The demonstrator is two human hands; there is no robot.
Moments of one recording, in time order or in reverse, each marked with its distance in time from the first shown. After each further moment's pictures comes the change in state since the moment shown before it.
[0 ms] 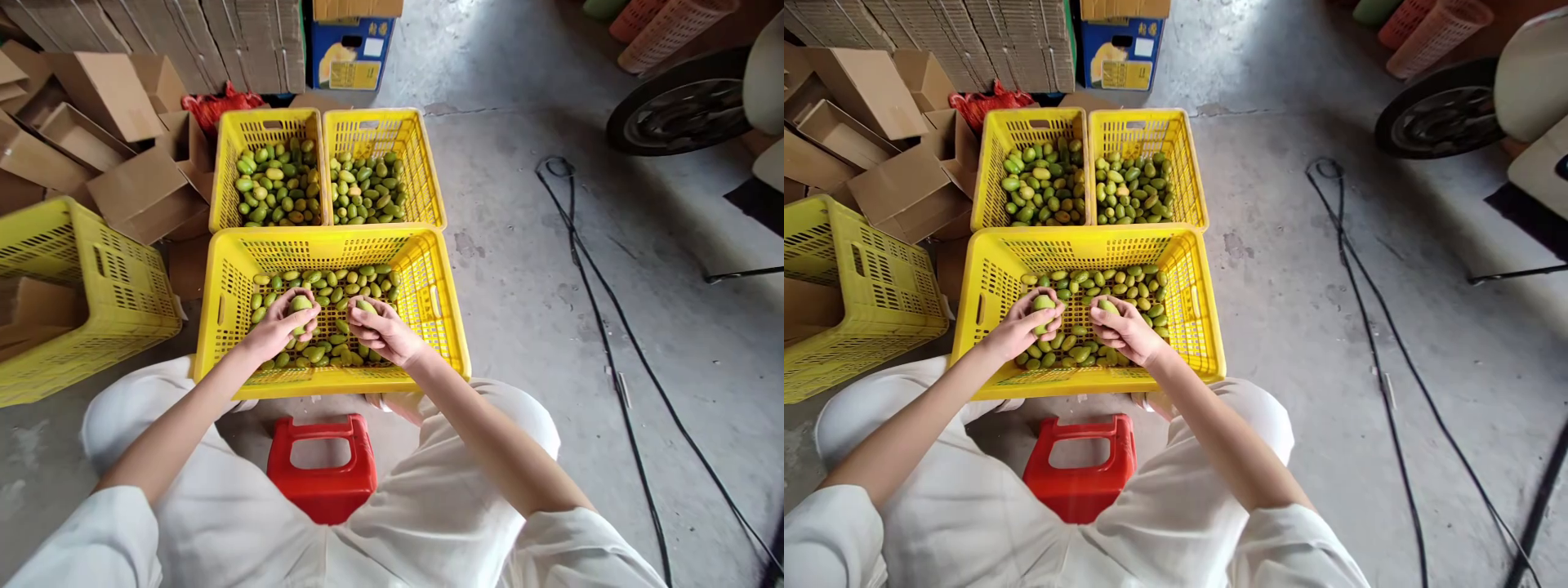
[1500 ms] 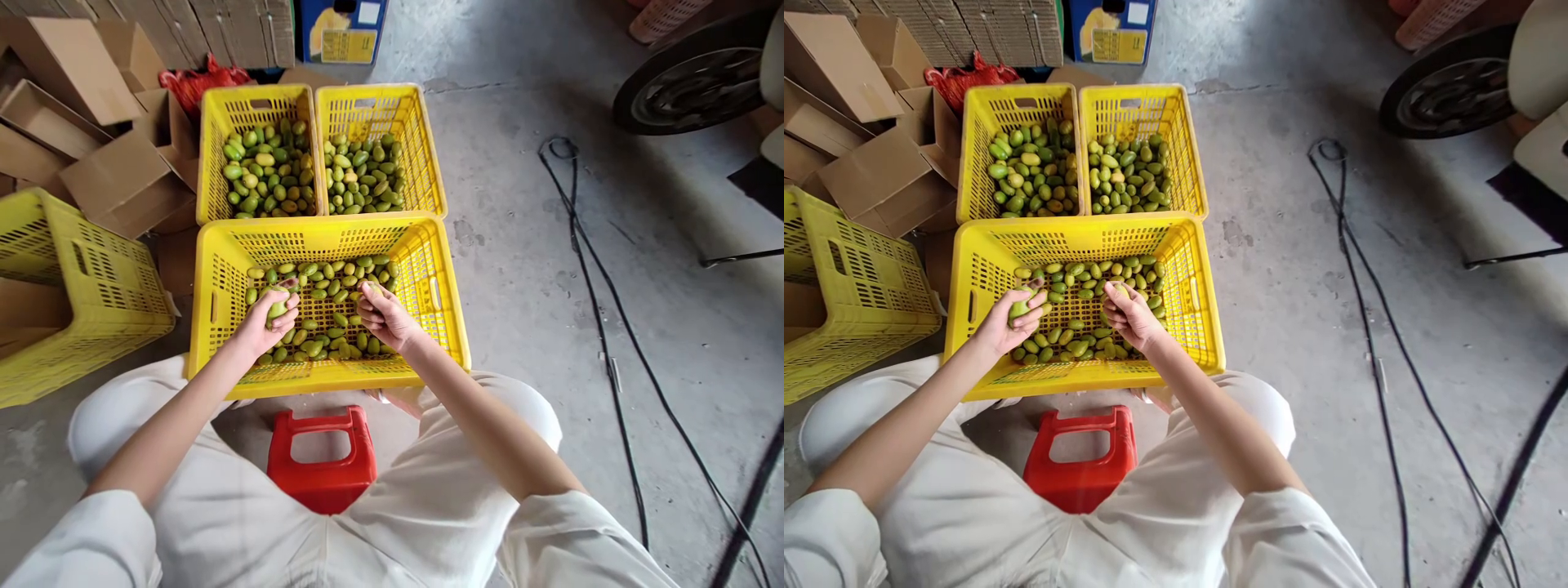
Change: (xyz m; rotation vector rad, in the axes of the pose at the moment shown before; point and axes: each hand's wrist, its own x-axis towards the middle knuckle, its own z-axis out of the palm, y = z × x) left_hand 0.014 0.008 -0.009 -0.327 0.236 -0.182; right_hand 0.021 0.005 -0.025 0.130 0.210 -0.059
